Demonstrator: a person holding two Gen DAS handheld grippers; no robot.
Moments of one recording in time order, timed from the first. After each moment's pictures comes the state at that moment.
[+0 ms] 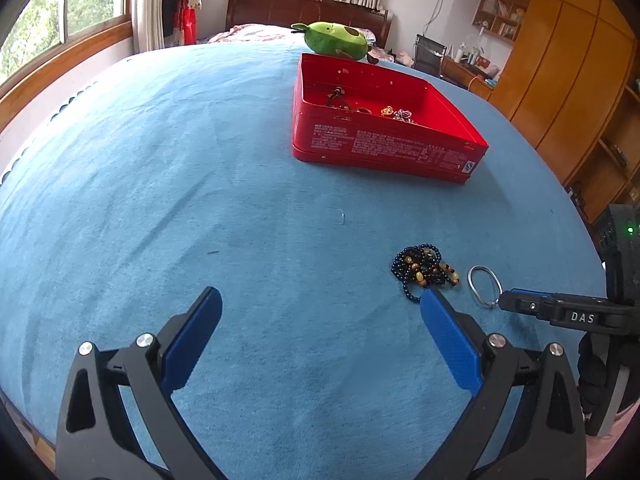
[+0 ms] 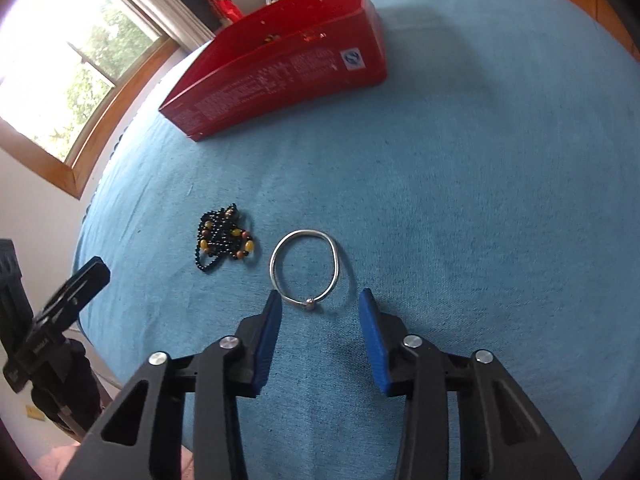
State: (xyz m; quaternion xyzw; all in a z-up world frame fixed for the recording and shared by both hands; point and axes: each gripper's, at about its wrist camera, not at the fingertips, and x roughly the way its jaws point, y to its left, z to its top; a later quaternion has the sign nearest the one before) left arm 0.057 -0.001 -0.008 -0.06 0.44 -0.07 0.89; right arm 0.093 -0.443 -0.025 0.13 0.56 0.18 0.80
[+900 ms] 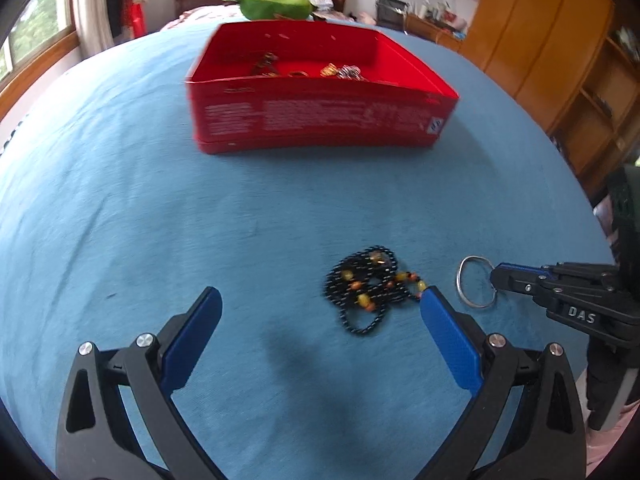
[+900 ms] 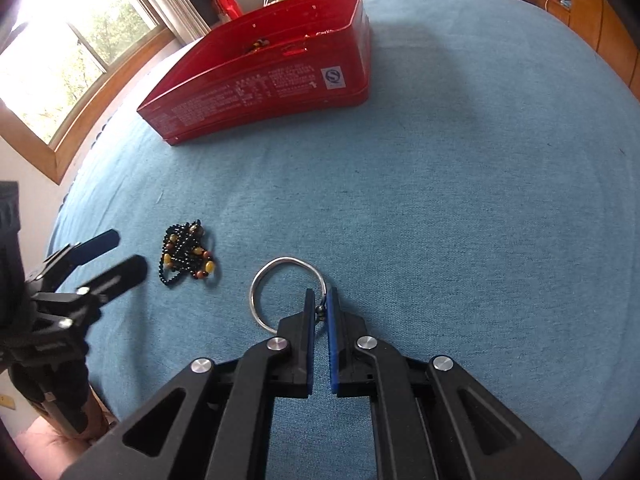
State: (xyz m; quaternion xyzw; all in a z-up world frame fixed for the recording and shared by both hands) left arm 0.110 -0.074 -0.037 -0.01 0.49 -0.13 0.86; right arm 0.111 -0.453 -0.022 0.07 0.55 0.16 0.82
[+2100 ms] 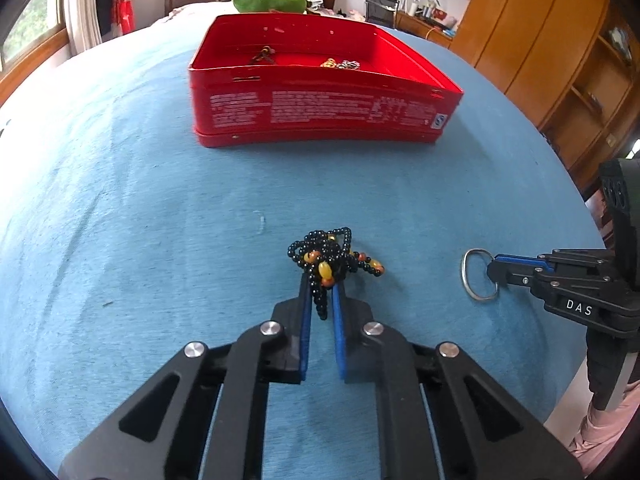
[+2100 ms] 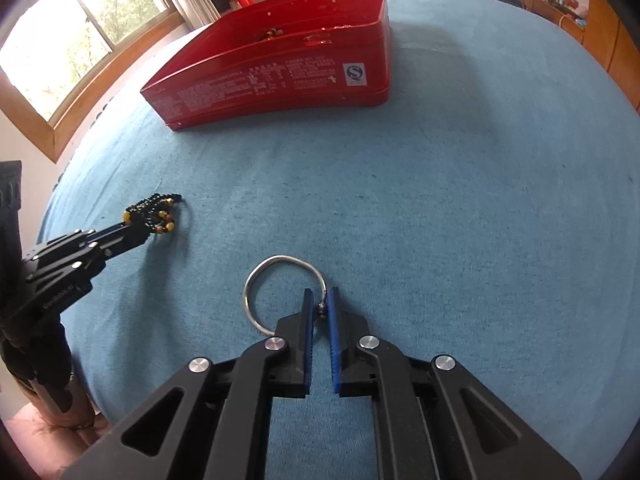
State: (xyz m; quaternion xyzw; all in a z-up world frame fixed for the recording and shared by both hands) left arm 0.113 -0.053 -0.044 -0.02 0.49 -0.15 0.86; right arm 0.119 -0.433 -0.027 0.03 0.55 0.17 0.82
